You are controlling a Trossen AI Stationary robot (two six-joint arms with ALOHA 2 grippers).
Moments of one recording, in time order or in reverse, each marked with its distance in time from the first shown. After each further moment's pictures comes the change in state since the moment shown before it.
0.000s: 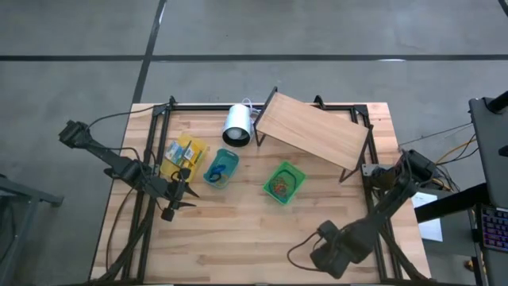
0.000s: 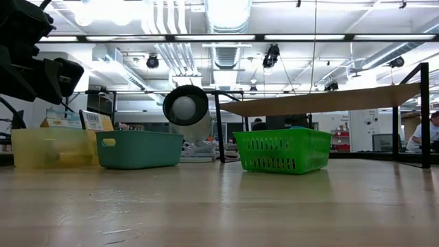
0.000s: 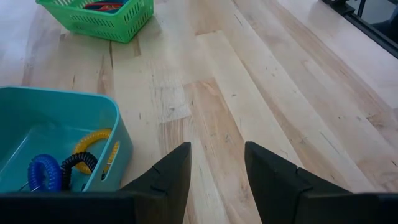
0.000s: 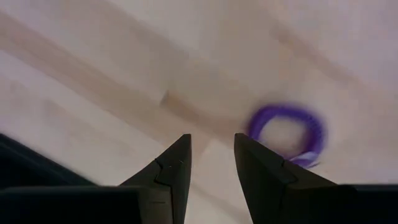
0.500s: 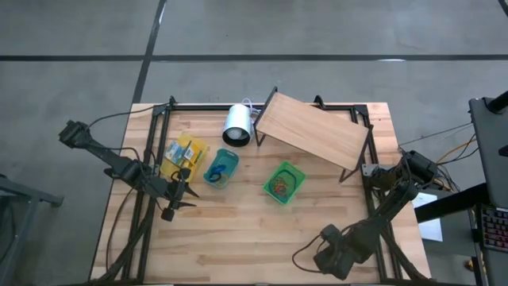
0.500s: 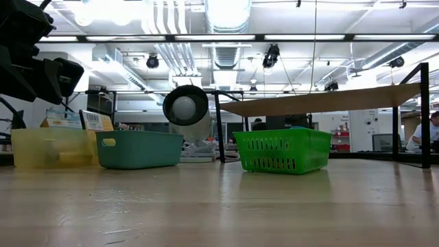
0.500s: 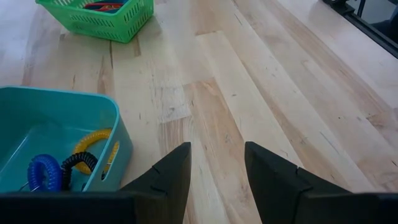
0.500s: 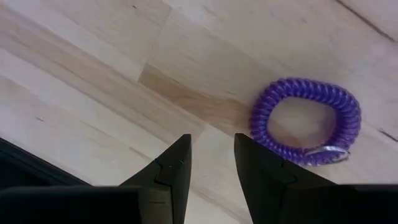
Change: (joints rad) left arm 0.000 0.000 0.000 0.000 0.000 0.000; right arm 0.052 0.000 -0.137 0.215 -0.048 0.080
